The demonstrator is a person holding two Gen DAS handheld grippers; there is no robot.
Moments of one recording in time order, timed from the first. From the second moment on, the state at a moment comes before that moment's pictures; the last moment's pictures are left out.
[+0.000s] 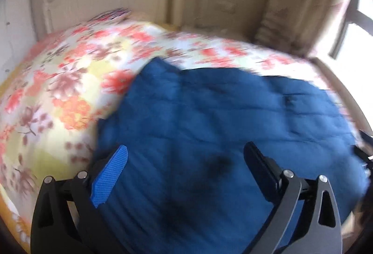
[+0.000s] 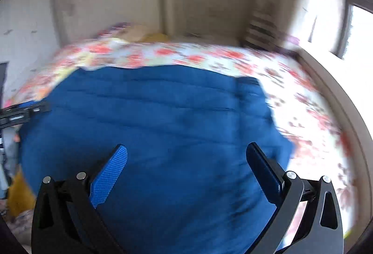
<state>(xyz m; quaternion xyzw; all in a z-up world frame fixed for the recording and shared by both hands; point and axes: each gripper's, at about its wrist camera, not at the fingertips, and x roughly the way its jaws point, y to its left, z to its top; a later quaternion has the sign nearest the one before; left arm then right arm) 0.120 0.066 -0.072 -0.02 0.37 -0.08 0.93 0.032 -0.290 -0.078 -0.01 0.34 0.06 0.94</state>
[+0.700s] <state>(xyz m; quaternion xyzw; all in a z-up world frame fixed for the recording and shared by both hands) 0.070 0.079 -0.105 0.04 0.37 -0.06 0.93 -0.012 -0.317 -0.114 -0.02 0.35 0.07 0.94</state>
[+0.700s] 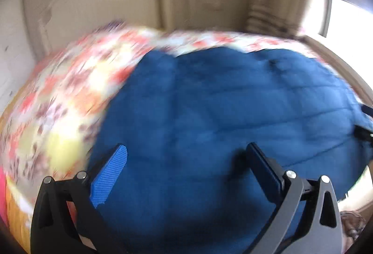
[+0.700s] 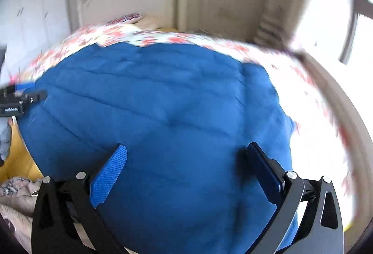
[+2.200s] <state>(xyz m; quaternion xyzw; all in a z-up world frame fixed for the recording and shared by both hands) 0.042 0.005 -0.108 0.11 0.39 -0.15 0.90 -0.057 -0.364 -0.123 0.05 0.34 0.06 0.94</state>
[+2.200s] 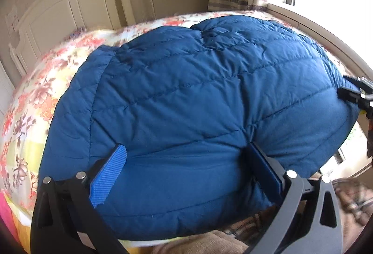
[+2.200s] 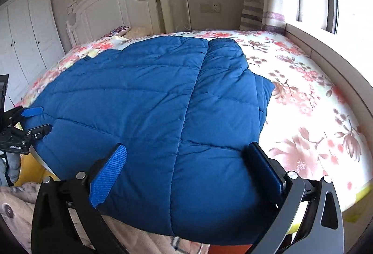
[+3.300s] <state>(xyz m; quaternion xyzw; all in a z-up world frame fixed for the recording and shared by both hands) 0.141 -0.050 -0.108 0.08 0.38 -0.18 0.91 -0.030 -0.373 -0.124 0.32 0.29 0.06 0.90</state>
